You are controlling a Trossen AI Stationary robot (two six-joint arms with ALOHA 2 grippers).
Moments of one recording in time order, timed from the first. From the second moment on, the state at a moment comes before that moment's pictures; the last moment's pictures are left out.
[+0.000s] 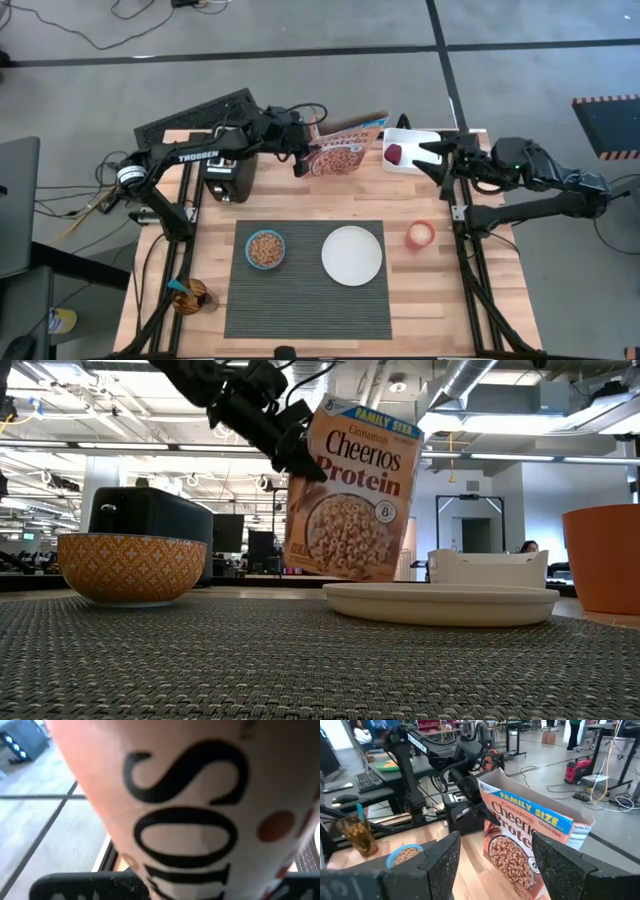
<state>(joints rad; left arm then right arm) 0.52 1.60 1.17 -0.06 0.18 0.32 -0.03 0.66 1.03 -0.54 0.38 0.16</state>
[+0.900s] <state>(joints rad) 0.53 1.61 1.04 -0.06 0.09 0.32 -0.03 0.75 1.03 -0.51 0.39 0.15</state>
